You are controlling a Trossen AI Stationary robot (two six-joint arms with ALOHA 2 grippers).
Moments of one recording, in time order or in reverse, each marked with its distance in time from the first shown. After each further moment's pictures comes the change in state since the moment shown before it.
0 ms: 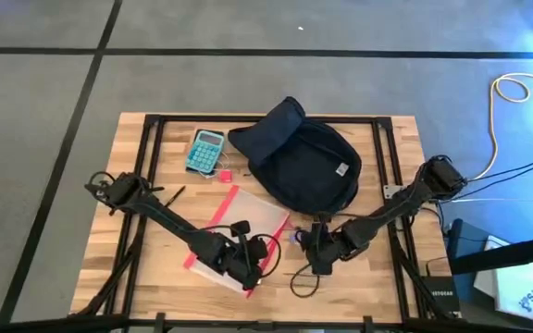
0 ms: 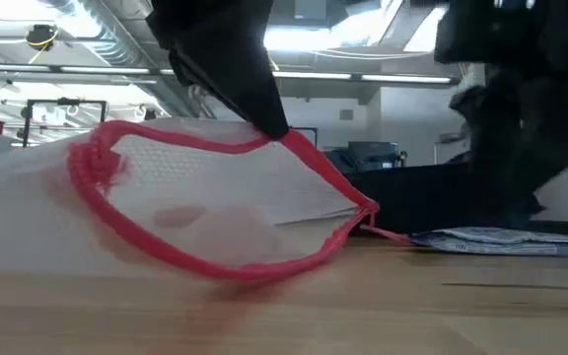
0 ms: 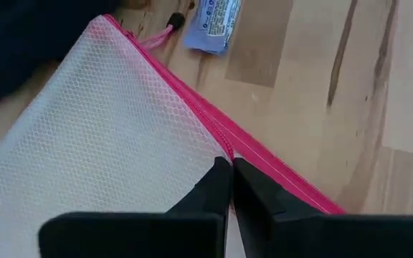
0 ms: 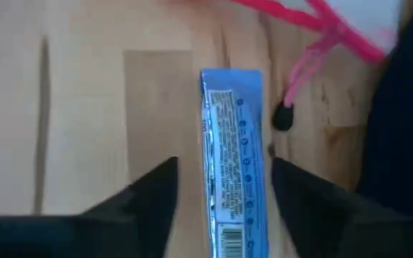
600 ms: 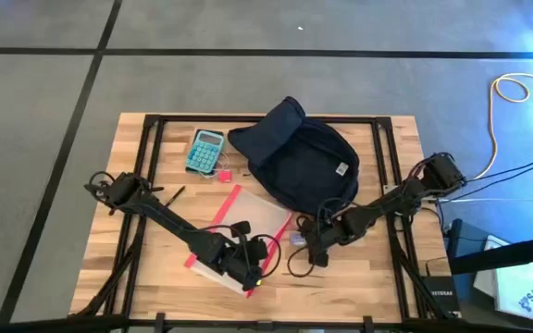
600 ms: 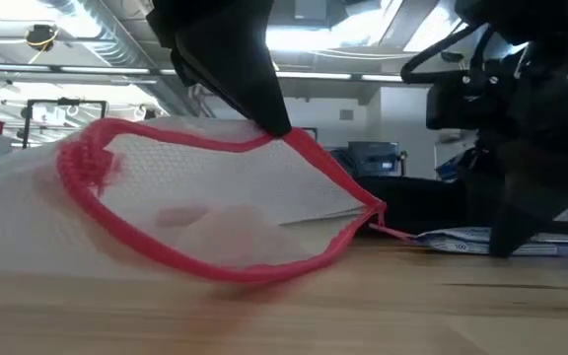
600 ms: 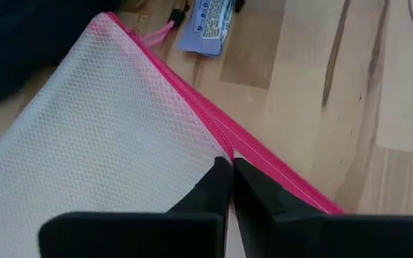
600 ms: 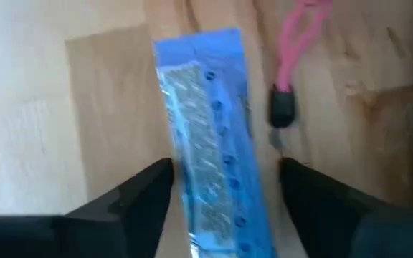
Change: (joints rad) left arm 0.000 0.000 0.000 0.010 0.006 0.016; right arm -0.098 -0.006 -0.208 0.311 -0.153 0.060
